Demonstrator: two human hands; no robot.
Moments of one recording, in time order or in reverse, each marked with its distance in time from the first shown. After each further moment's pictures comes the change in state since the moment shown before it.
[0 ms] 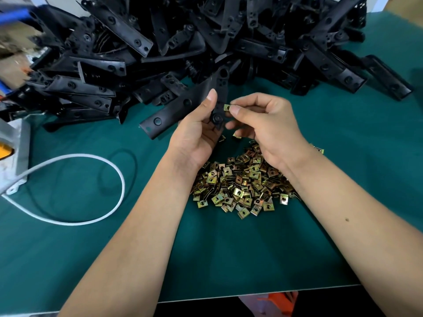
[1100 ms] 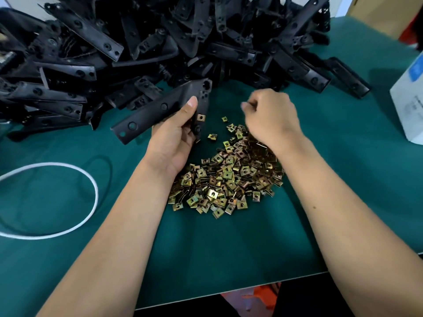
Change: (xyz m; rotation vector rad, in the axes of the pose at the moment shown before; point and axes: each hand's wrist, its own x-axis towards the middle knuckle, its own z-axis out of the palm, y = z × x) left_hand 0.006 -0.010 0.004 -0.034 0.120 0.070; right_hand 0.016 -0.020 -0.047 -1.246 0.257 -0.100
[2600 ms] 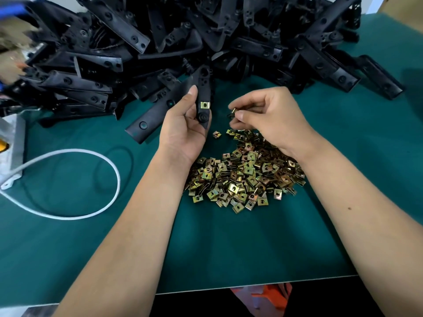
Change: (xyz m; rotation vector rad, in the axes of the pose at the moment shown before) left_hand -0.005 0.017 -0.009 -0.207 0.039 -0.029; right_hand -0.010 -0.011 0.018 0.849 -0.325 -0.155
